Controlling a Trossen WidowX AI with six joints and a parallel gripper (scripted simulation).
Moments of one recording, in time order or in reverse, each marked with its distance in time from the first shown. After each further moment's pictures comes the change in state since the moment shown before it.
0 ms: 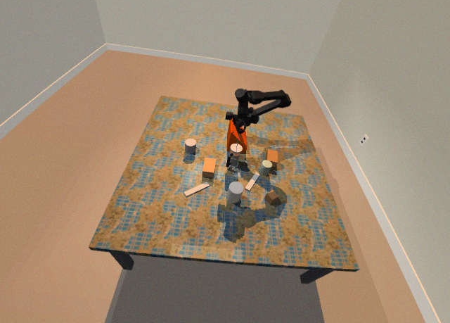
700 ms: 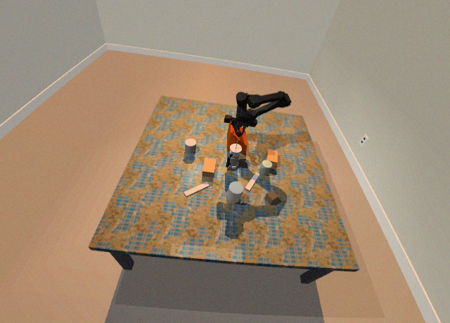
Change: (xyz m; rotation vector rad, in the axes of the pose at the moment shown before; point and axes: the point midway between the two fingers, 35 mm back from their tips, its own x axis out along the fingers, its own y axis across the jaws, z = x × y) arm 0.016 -0.005 -0.012 -0.022 -0.012 0.000
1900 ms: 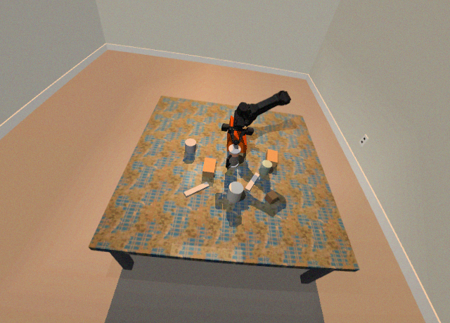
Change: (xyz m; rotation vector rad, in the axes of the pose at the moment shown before) arm 0.038 -0.007 -0.043 -0.019 -0.012 -0.006
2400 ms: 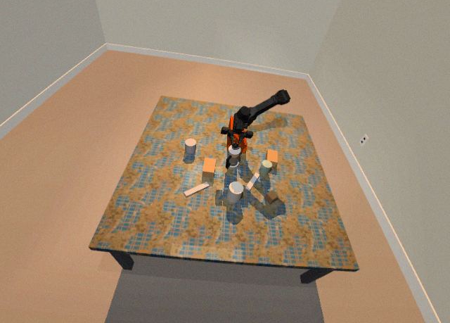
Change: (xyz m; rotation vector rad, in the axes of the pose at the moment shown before) arm 0.015 0.001 -0.012 0.006 -0.008 -0.003
